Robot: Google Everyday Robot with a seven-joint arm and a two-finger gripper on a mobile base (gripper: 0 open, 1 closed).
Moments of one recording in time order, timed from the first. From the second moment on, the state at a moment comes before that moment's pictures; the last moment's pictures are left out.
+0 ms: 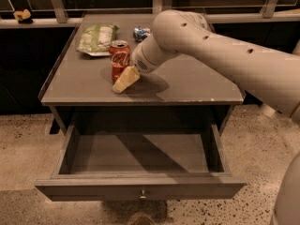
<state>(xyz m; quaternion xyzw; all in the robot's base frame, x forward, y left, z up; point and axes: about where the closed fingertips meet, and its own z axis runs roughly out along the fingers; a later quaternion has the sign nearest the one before) 0.689 0.045 0.824 -0.50 0.78 0.11 0.35</state>
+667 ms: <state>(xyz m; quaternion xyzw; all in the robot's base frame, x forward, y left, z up) 0.686 0.050 0.831 -0.51 0.78 0.11 0.35</state>
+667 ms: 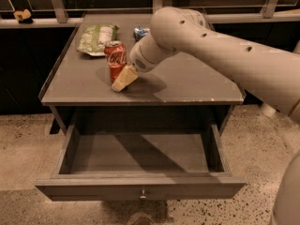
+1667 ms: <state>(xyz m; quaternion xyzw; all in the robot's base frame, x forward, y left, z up) 0.656 0.059 0.865 -0.55 0.77 0.08 0.31</state>
